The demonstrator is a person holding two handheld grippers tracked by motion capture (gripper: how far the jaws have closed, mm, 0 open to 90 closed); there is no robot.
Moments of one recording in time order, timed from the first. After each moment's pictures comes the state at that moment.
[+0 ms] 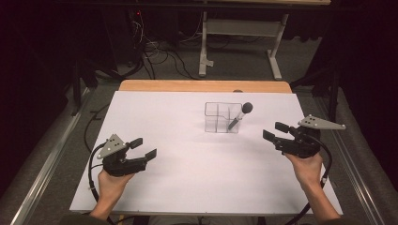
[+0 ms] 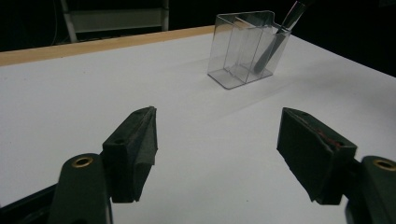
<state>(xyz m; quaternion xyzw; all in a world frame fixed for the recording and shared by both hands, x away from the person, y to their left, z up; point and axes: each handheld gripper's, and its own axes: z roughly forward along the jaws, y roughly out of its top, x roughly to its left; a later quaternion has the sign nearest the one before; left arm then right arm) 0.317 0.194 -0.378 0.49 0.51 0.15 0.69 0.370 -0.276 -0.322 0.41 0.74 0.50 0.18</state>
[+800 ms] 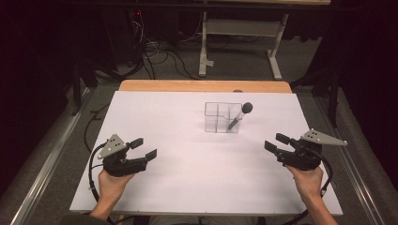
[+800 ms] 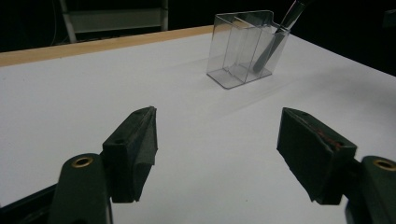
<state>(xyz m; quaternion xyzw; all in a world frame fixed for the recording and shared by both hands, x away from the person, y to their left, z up) 0.317 0.193 -0.378 0.49 0.51 0.15 0.69 0.349 -0.285 -0.349 0.41 0.73 0.52 0.17</state>
